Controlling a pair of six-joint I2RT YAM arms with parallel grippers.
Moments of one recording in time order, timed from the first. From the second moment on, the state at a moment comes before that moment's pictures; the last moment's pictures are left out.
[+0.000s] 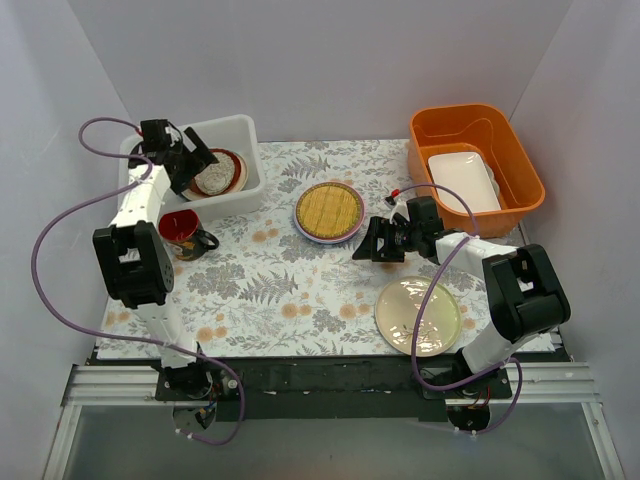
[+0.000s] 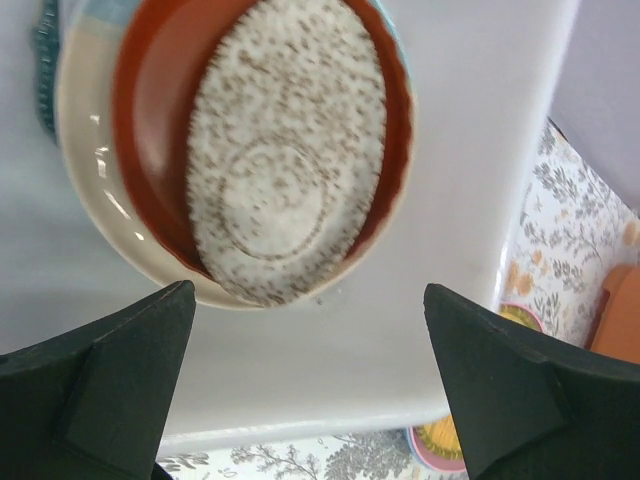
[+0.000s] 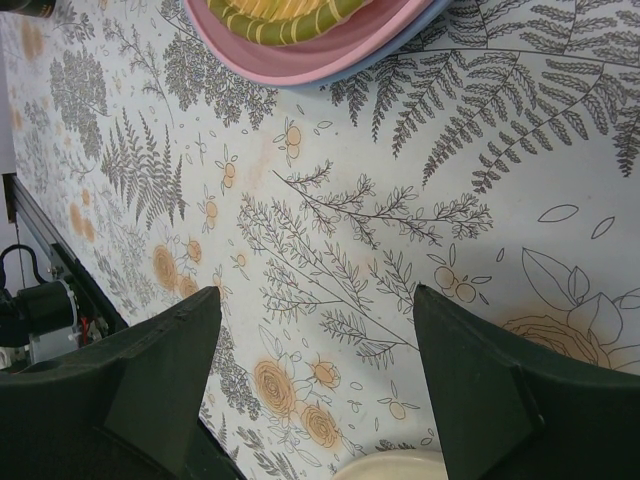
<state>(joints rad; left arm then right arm) 0.15 1.89 1.64 -0.49 0.17 -0.58 0.35 1.61 0.80 0.00 -0.61 0.44</state>
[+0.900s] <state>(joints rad) -0.33 1.62 1.35 -0.47 0.31 -0.63 0.35 1.39 0.84 -0.19 -0.53 0.39</state>
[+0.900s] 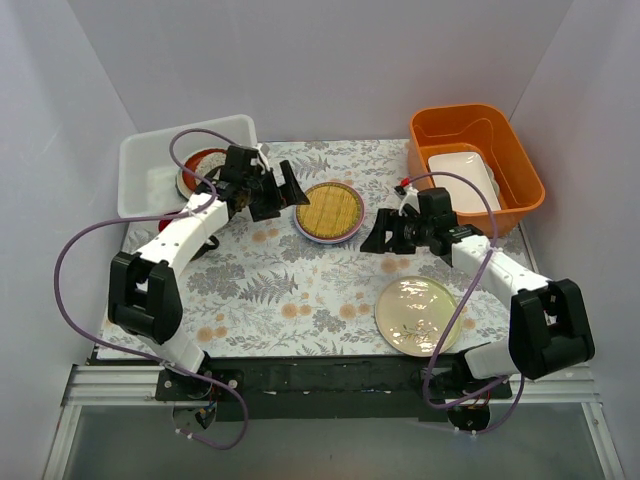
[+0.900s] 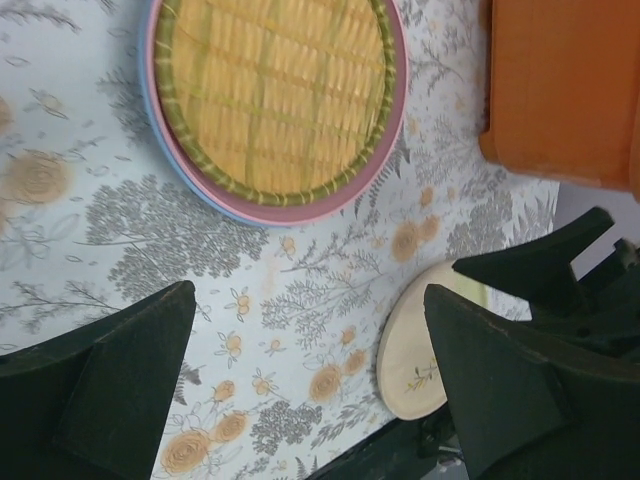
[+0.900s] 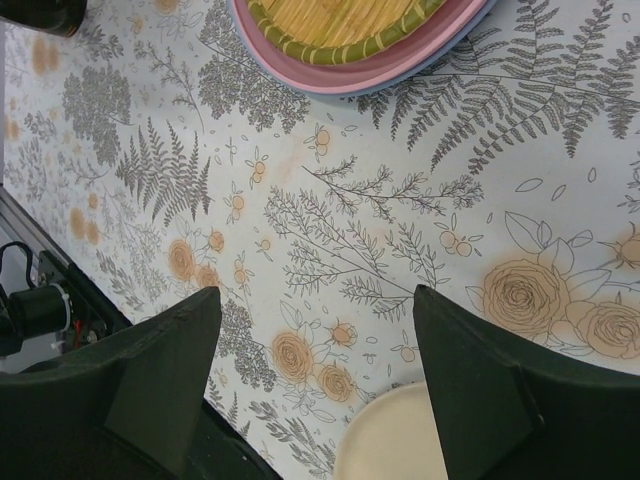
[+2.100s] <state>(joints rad) -0.95 1.93 1.26 -0.25 0.32 -0.88 0.21 1.37 0.93 -0.64 -0.25 0.21</state>
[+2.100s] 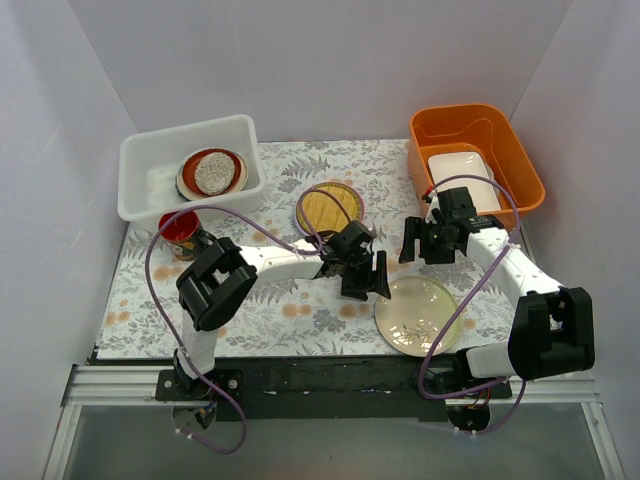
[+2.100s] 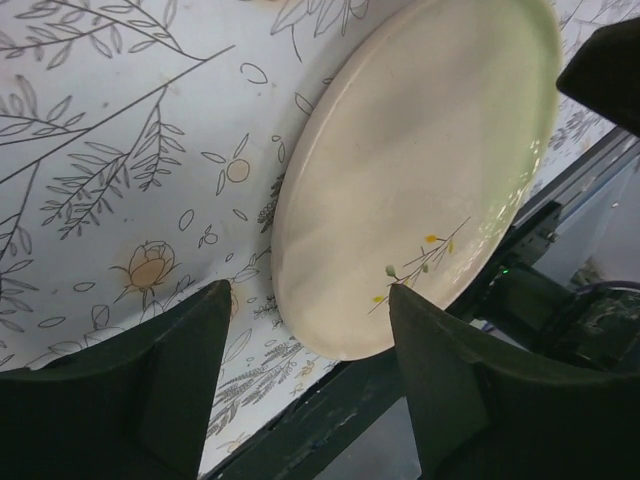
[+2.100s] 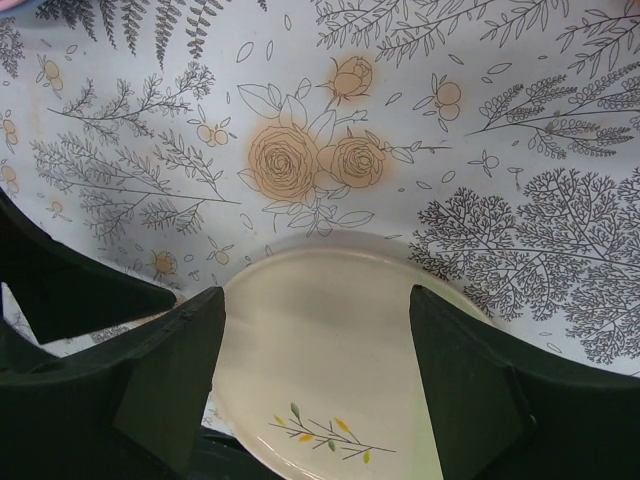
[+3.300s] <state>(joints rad) -1.01 2.00 1.42 -0.56 -0.28 -0.90 0.20 1.37 0.93 -0.62 -0.33 0.20</state>
